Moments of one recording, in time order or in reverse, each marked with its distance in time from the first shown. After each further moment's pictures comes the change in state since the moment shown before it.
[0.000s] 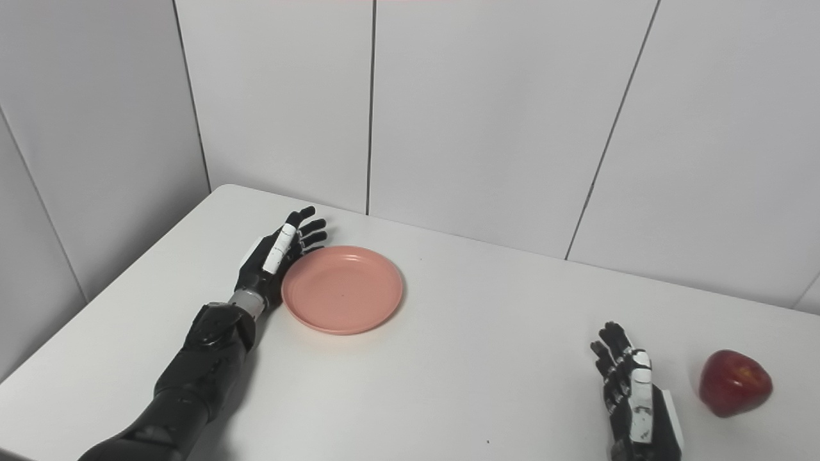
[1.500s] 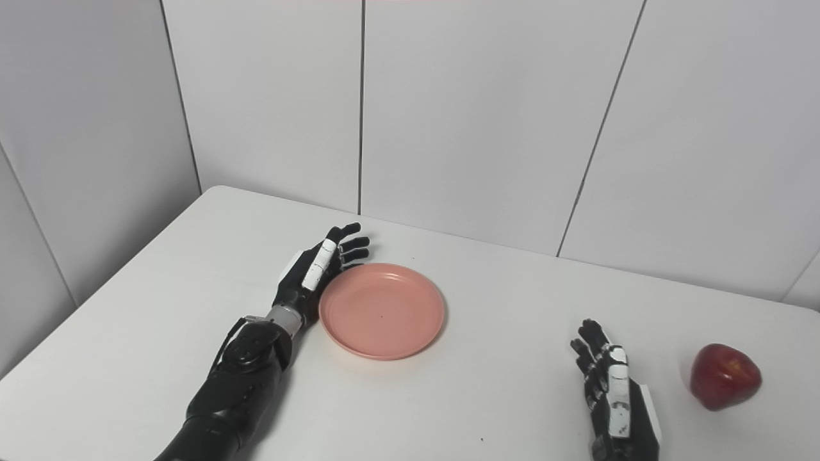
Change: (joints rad) left arm 0.053 -0.121 -0.083 -0.159 0.073 0.059 0.058; right arm 0.010 0.022 0.022 -0.030 -0.026 0.019 -0.020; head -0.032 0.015
